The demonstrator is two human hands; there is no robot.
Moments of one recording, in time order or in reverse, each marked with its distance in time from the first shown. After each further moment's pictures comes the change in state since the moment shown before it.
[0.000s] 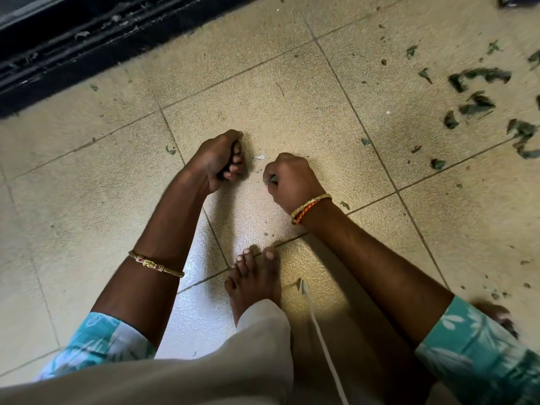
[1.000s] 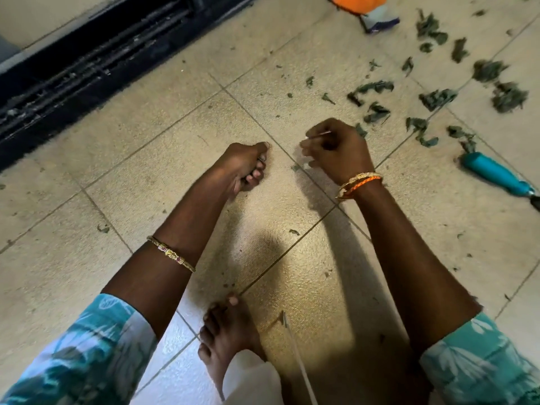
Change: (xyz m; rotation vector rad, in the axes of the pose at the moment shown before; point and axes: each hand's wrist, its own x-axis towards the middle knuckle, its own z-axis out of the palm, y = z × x) left_hand 0.037 0.037 0.138 0.338 -0.162 -0.026; right_hand -0.020 0.094 -0.118 0.447 0.544 0.357
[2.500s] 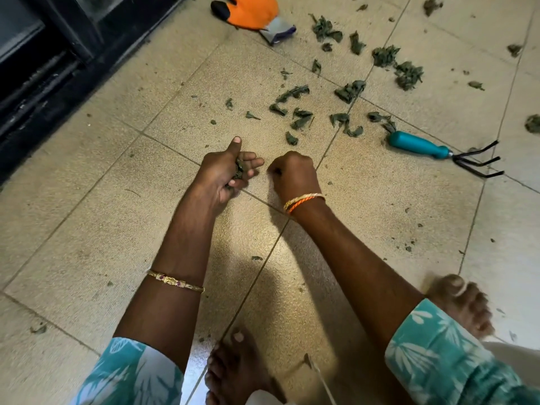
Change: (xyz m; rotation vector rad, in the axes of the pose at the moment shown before) left_hand 0.021 0.026 0.066 -0.054 -0.232 0.076; right_hand 0.004 0.042 0.000 -0.475 0.229 0.090
